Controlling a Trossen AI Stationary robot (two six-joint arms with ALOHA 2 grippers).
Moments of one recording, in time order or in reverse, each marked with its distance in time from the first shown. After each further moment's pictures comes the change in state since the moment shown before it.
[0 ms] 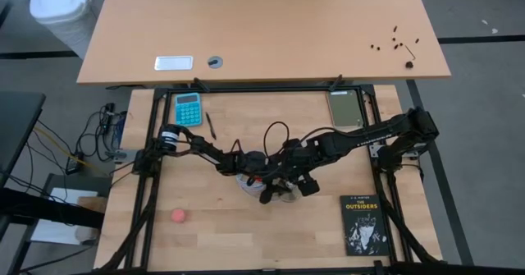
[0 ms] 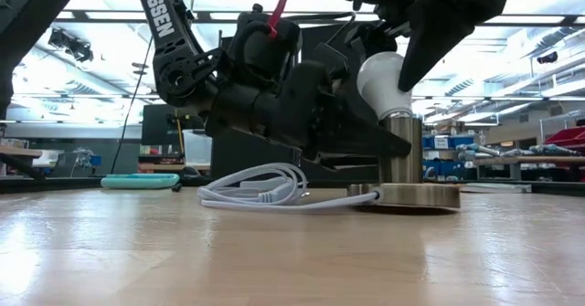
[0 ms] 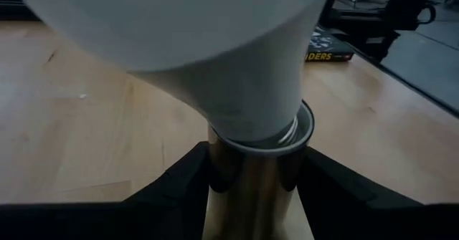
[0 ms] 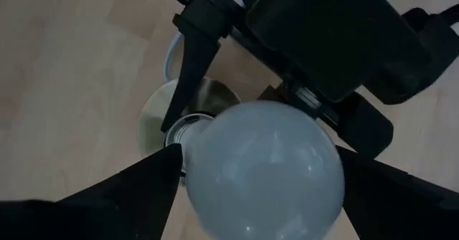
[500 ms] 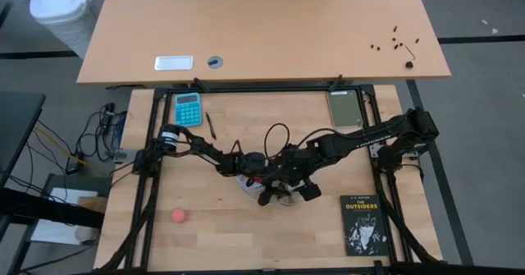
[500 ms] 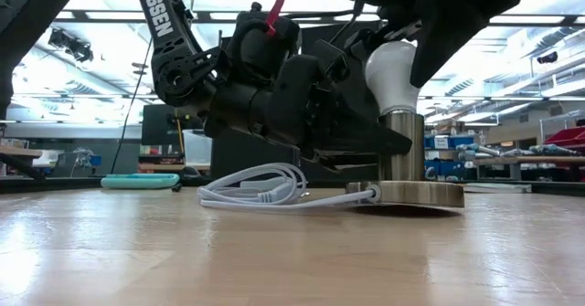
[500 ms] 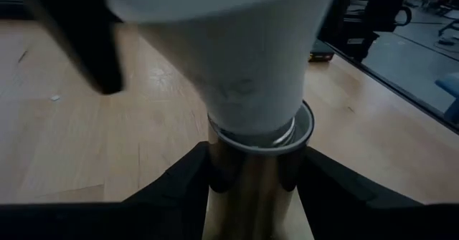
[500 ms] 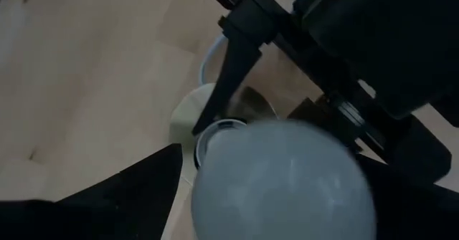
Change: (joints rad) left arm -0.001 0.001 -0.001 0.005 0.040 -0.003; right arm 0.002 0.000 -0.043 0.075 -0.135 0.000
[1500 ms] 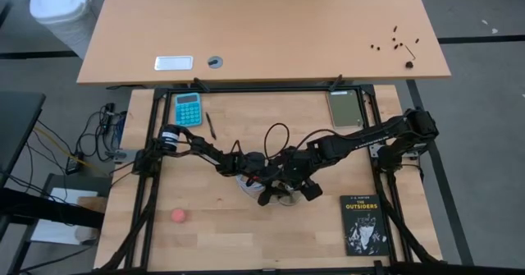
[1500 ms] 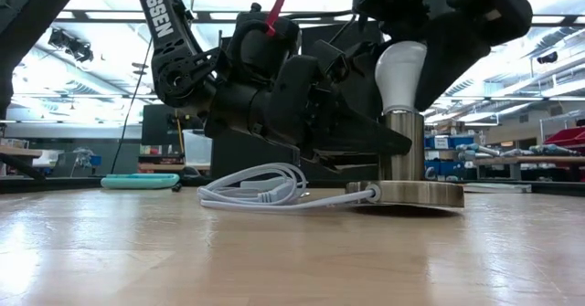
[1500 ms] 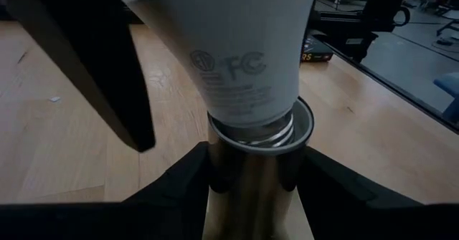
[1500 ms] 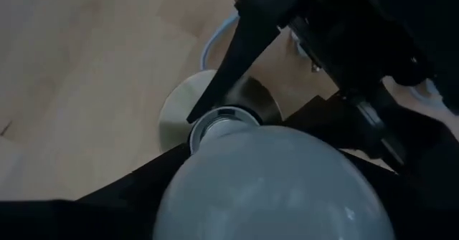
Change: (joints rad) left arm 0.000 0.001 -0.001 0.010 0.006 0.003; right arm -0.008 0.000 -0.076 0.076 -0.011 -0.110
